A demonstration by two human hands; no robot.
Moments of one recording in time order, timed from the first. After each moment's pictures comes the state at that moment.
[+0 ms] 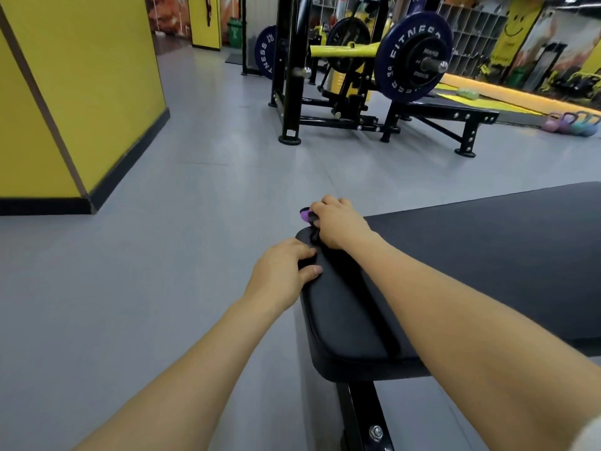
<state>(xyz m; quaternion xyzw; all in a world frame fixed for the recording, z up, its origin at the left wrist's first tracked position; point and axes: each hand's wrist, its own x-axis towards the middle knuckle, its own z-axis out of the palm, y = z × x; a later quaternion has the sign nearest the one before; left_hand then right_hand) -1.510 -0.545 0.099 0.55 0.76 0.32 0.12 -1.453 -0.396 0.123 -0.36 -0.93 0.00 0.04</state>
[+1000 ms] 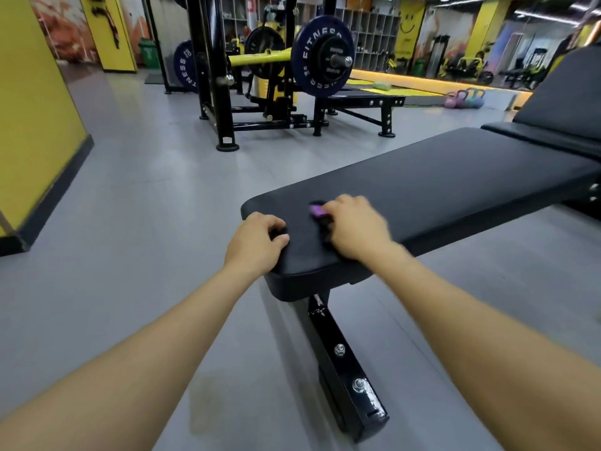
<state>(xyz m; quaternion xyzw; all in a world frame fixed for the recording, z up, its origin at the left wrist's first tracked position) -1.460 -0.572 0.101 0.57 0.74 0.35 0.09 -1.301 -0.504 0.129 -0.50 -0.85 -0.03 0.15</state>
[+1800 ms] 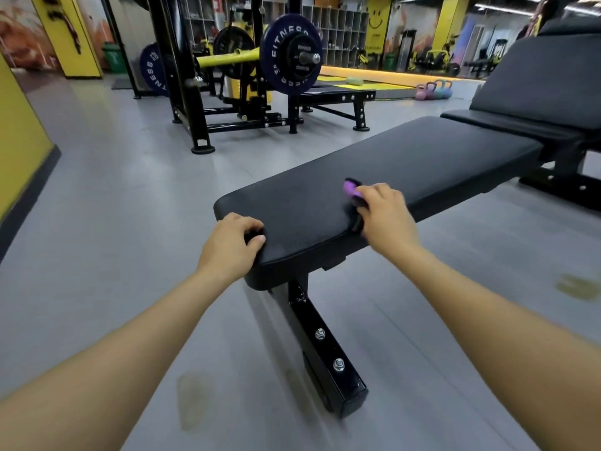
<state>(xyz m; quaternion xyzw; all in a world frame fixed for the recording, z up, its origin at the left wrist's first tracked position) -1.450 -0.589 0.097 0.61 0.72 0.33 0.05 -1.220 -0.509 0.115 -0.56 -0.78 -0.01 0.29</state>
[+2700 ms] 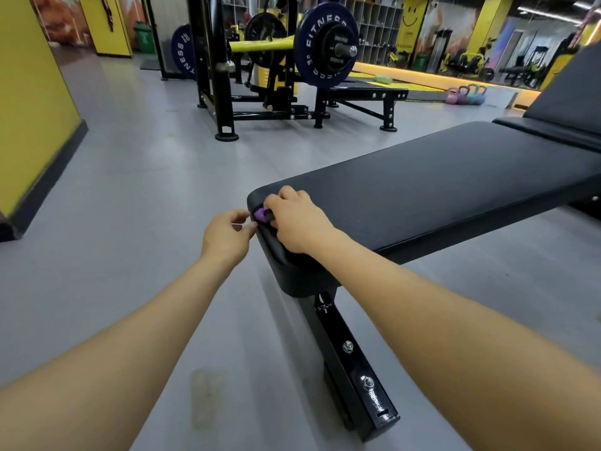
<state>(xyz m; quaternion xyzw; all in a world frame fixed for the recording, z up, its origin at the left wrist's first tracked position) -1.509 -0.566 0.076 0.41 0.75 0.49 0.19 -1.390 -0.527 0.123 -0.41 -0.91 0.02 0.10</state>
